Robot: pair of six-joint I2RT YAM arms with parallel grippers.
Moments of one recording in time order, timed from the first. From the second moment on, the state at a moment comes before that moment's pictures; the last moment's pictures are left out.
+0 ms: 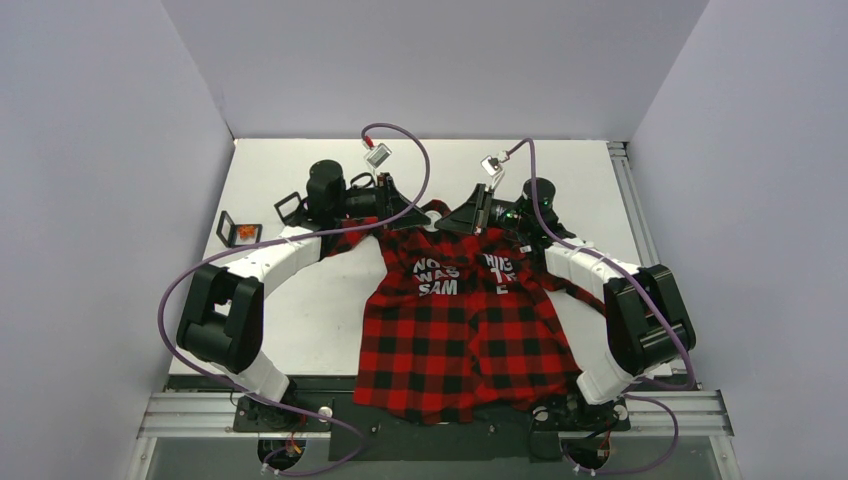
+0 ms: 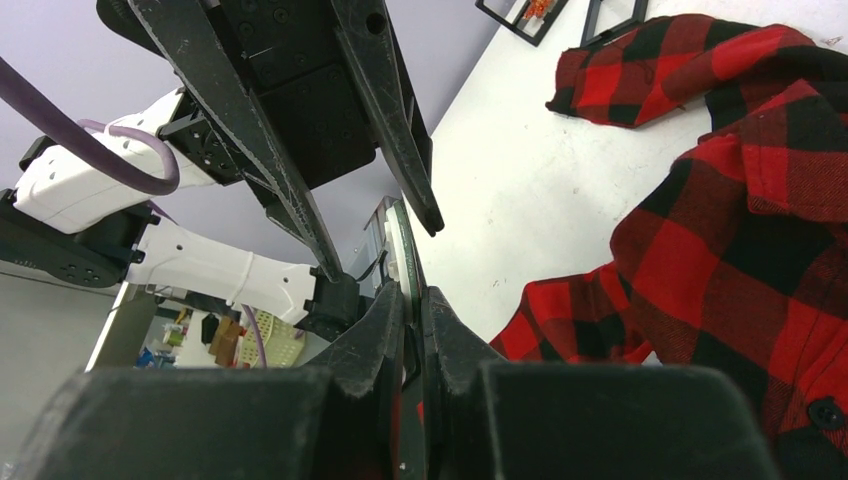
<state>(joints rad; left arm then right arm) -0.37 1.61 1.05 0.49 1.02 -0.67 0.36 1.58 0.90 0.61 -0.97 0.93</state>
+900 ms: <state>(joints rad) -0.39 1.62 1.06 0.43 0.98 -0.61 0.36 1.58 0.90 0.61 -0.97 0.93</state>
